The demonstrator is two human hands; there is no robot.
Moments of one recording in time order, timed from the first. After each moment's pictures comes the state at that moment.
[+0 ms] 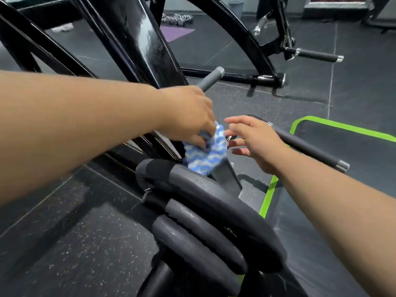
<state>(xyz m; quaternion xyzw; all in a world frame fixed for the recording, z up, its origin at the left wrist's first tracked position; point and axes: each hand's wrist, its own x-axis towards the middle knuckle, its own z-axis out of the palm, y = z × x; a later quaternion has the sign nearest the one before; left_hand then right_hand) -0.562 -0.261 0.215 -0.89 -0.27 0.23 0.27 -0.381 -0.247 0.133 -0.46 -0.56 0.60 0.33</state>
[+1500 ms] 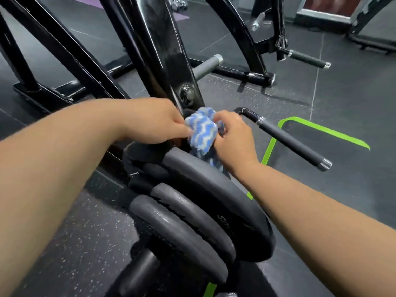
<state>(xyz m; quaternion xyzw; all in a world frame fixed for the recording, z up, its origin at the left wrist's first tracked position) -0.575 -0.331 0.199 -0.68 -0.70 -0.03 -0.20 -0.411 -0.268 0.101 -0.45 -0.77 0.23 0.39</state>
